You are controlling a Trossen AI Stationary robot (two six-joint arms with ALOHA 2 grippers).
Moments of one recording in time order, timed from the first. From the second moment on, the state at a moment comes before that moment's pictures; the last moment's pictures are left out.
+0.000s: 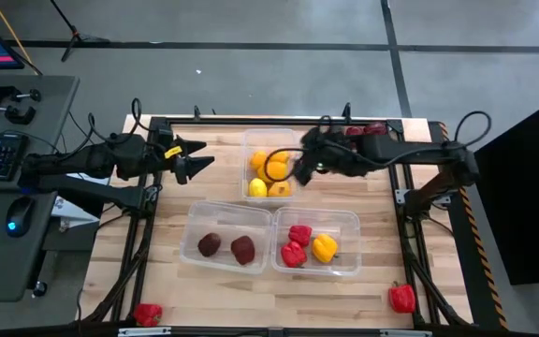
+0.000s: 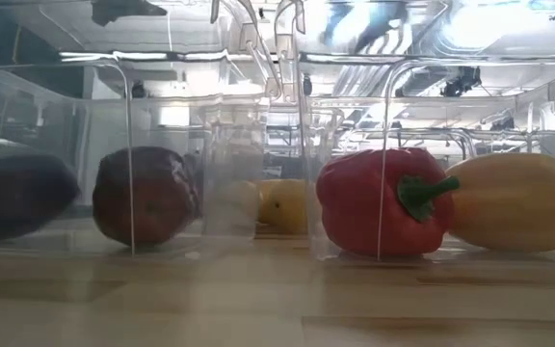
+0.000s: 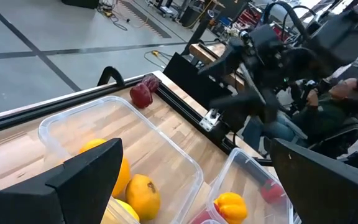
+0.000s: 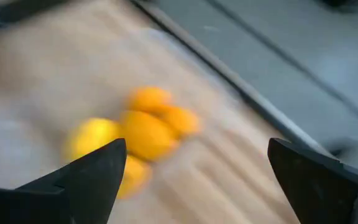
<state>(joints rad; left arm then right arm) -0.01 0.74 0.93 -0.42 -0.37 -0.62 0.01 1.56 1.63 -1.04 0.60 0.53</state>
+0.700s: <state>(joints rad) -0.01 0.74 0.93 -0.42 -0.27 -0.53 -0.26 1.29 0.99 -0.96 0.36 1.04</state>
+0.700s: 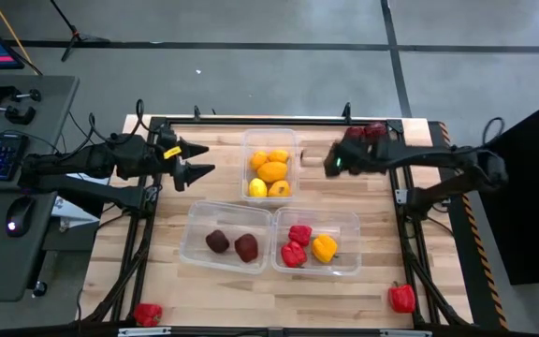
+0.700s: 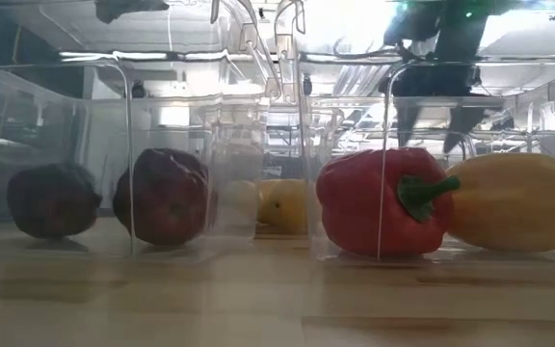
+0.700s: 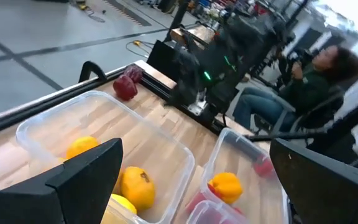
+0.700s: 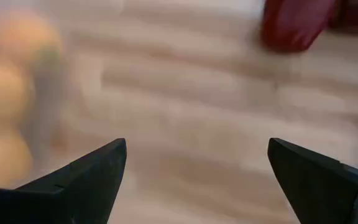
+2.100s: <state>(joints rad) -0.01 0.79 0.93 -0.51 -0.41 -0.58 -0.88 1.75 1.01 -0.60 0.28 0.57</state>
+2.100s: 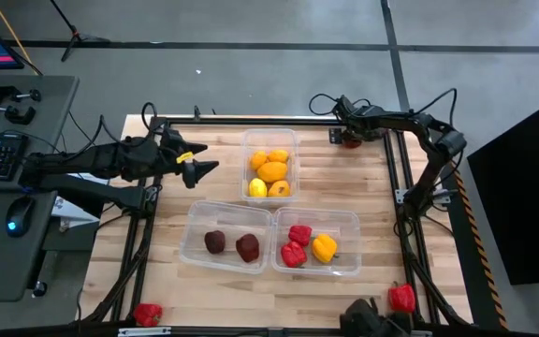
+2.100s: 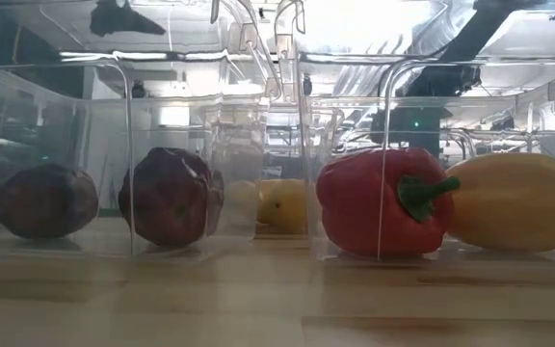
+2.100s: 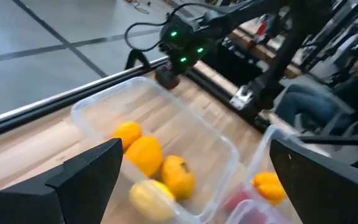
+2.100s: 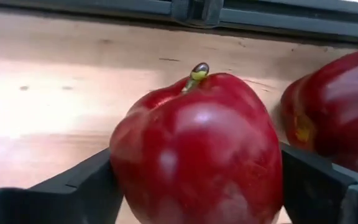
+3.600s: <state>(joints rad) -0.09 0.78 0.93 -0.47 -0.27 -0.51 0.20 1.82 1.52 -0.02 0.18 0.78</state>
